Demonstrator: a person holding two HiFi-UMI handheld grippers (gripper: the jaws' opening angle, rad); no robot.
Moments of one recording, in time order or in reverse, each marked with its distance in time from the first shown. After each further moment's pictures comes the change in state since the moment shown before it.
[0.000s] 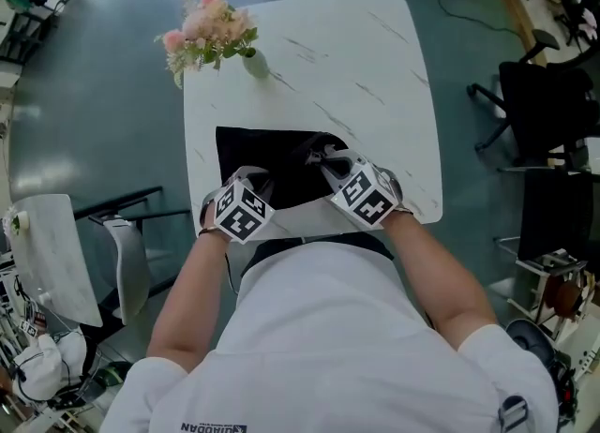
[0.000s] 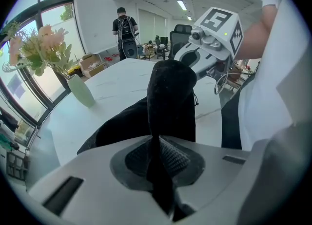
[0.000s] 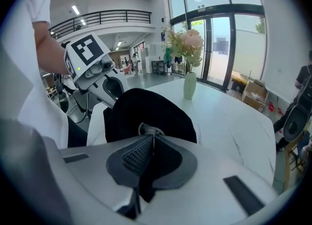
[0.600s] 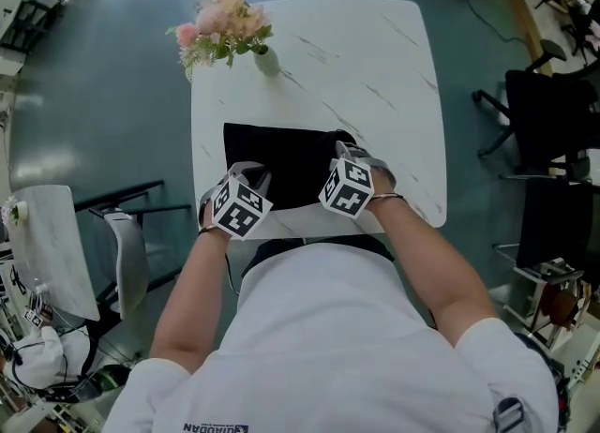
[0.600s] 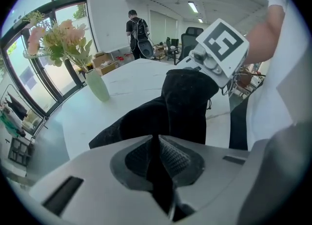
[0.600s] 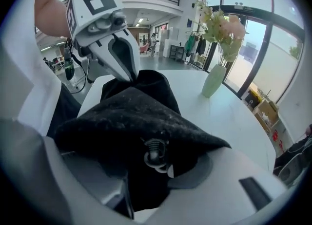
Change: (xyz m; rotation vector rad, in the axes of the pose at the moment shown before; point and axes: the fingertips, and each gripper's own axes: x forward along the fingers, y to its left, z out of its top) left arm -0.010 0.026 -0.013 -0.096 -0.019 0.081; right arm 0.057 0.009 -0.011 -0.282 0.199 0.043
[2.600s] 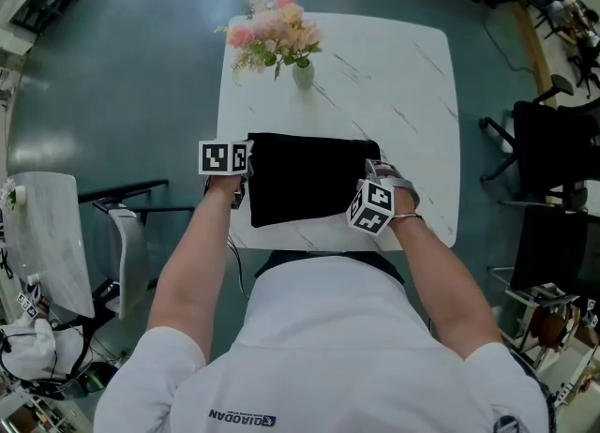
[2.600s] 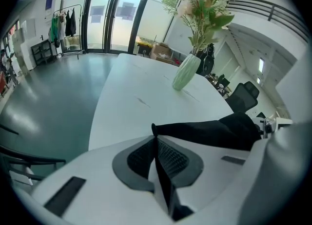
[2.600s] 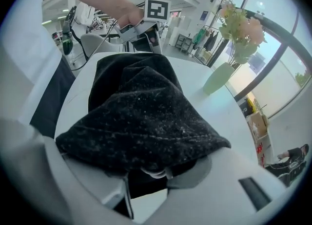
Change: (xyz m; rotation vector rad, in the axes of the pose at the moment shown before) left arm 0.031 0.161 -0.060 -0.799 -0.101 0.042; right arm 0.016 -0.011 -0.023 -0.150 0.170 -0.093
